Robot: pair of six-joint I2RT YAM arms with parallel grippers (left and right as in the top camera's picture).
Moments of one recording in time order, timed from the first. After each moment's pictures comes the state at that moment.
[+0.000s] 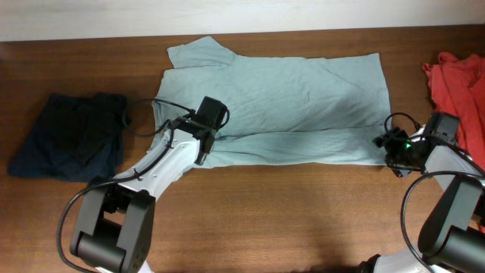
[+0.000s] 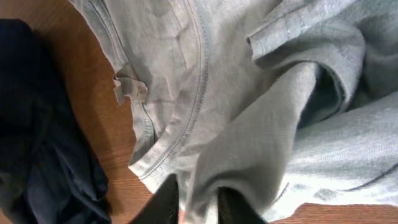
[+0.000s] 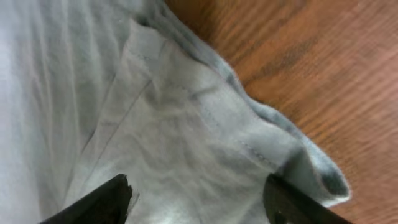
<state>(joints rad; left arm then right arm) -0.43 1.81 1.18 -0.74 -0.52 0.06 -0.49 1.74 0.91 -0.38 -0.35 0.53</state>
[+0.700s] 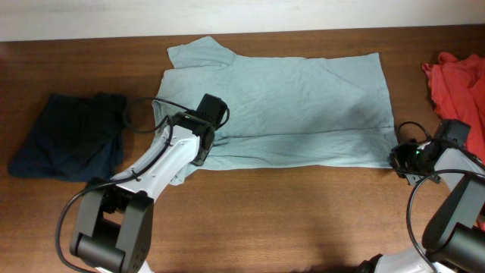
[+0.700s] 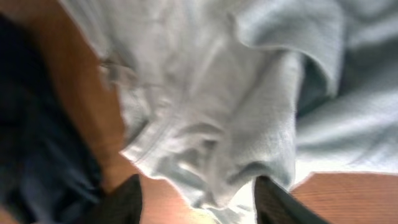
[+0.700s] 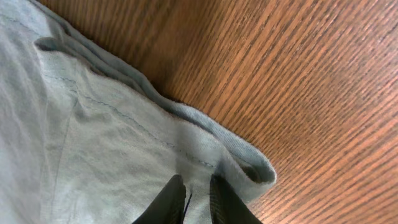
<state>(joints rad) -0.43 1.81 1.23 -0.86 -0.46 0.07 -0.57 1.76 0.91 -0.46 -0.29 0.57</state>
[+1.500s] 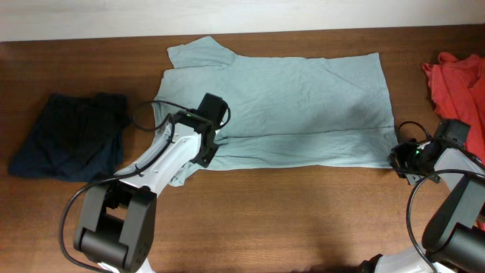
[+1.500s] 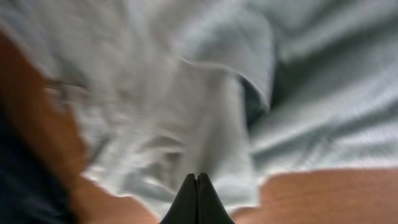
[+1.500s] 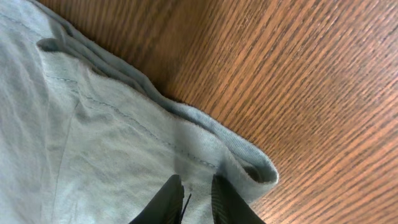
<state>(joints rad) -0.42 1.84 1.27 -0.86 -0.34 0.11 -0.57 1.76 0.91 -0.45 -0.29 0.58</state>
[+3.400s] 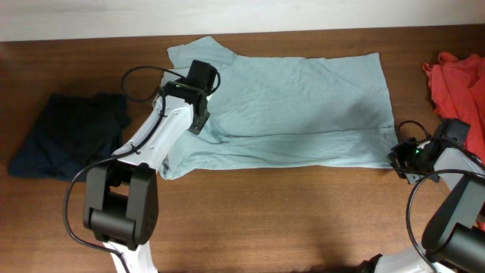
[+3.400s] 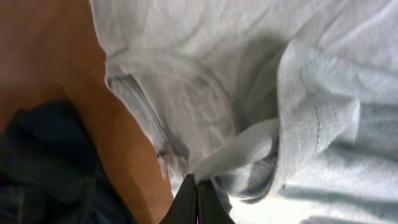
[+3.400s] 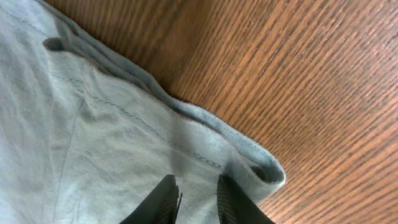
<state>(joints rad) -0.33 1.99 1.53 -0.84 -0.42 0.24 -0.57 1.76 0.92 -0.46 -0.28 0.58</state>
